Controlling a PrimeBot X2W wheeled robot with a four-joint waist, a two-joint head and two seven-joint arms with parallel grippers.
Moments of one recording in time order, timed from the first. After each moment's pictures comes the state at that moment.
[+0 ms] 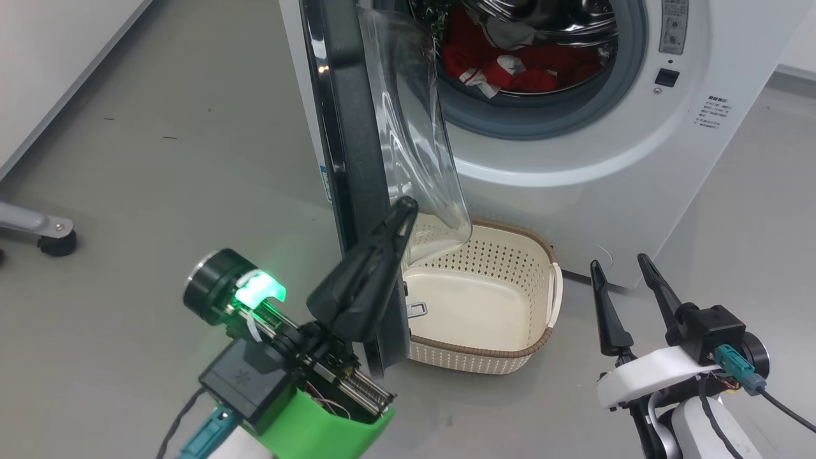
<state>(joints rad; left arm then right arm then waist) -0.25 0.07 -0.50 -0.31 -0.27 -0.07 -0.25 -0.09 -0.08 0.17 0.24 0.26 0.03 -0.26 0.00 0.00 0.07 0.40</state>
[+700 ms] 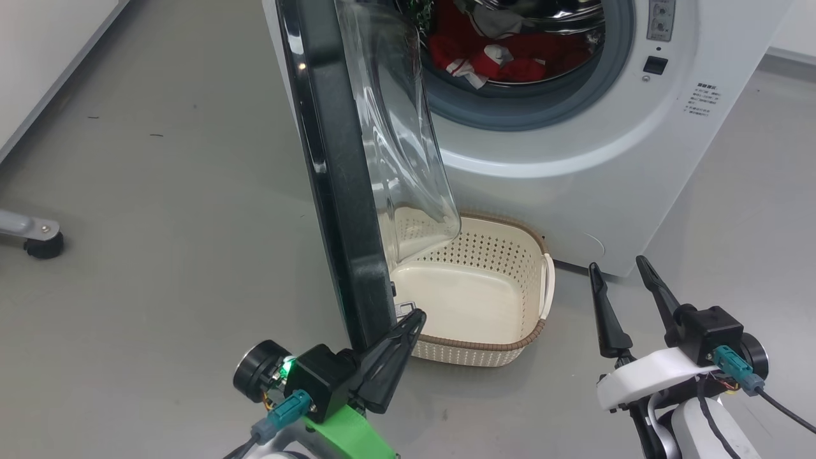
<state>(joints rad) -0.12 0.10 -0.61 -0.10 -0.36 -0.08 0.02 -0.09 -0.06 0.16 0.25 0.24 0.04 -0.26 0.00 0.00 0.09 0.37</state>
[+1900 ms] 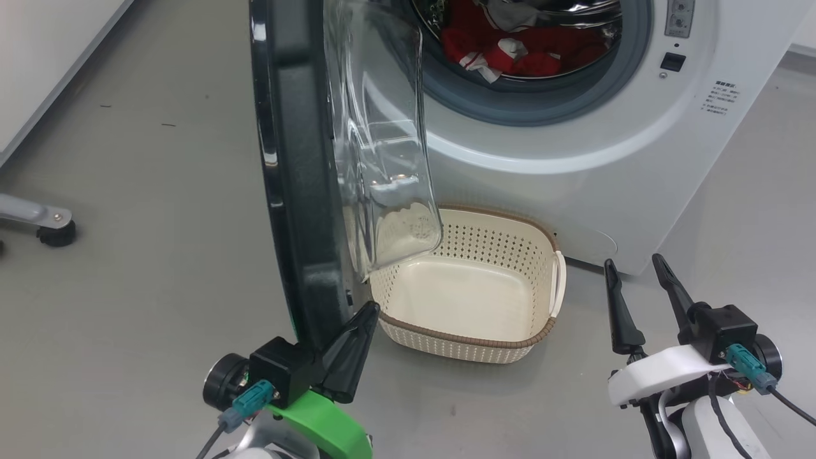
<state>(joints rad) -0.10 0.07 -0.51 -0.01 -0.40 0.01 -0.01 -0.09 -0.06 0.11 0.26 0.22 0.06 -0.26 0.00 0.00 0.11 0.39</state>
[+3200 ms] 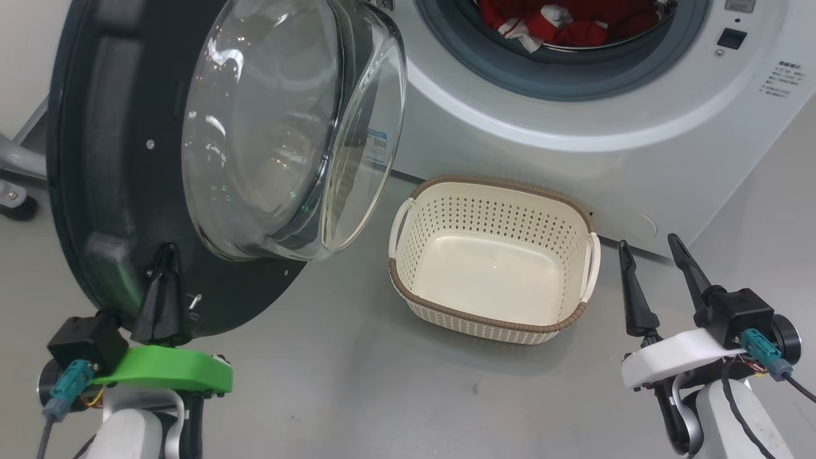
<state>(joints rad) -0.13 0.08 -0.13 0.12 -0.46 0.11 -0.20 -0.12 -0.07 0.07 0.25 0.17 0.07 -0.26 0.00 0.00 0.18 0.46</state>
